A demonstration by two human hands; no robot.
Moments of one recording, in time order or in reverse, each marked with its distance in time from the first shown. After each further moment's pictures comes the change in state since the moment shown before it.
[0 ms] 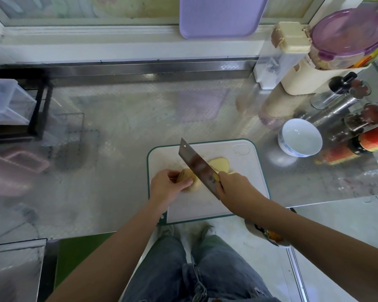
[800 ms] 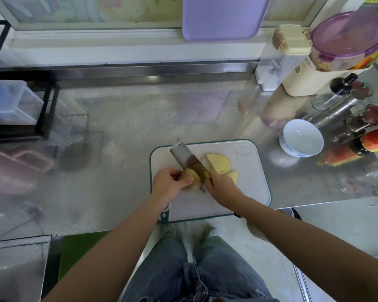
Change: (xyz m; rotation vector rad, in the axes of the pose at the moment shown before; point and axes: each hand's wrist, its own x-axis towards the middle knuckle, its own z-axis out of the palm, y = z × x) left_hand 0.003 0.000 -0.001 -0.079 -0.052 -0.030; right_hand 0.039 0.011 0.052 0.144 -0.027 0.090
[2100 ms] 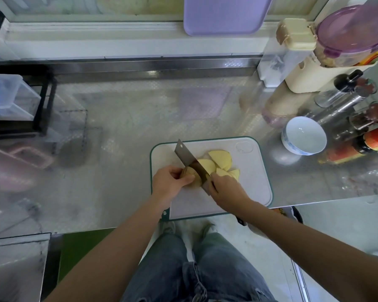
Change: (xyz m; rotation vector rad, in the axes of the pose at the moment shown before) left_hand -0.002 -0.001 0.001 -0.080 0.043 -0.037; right_hand -0.018 -0.004 -0.006 -0.087 0.020 -0.044
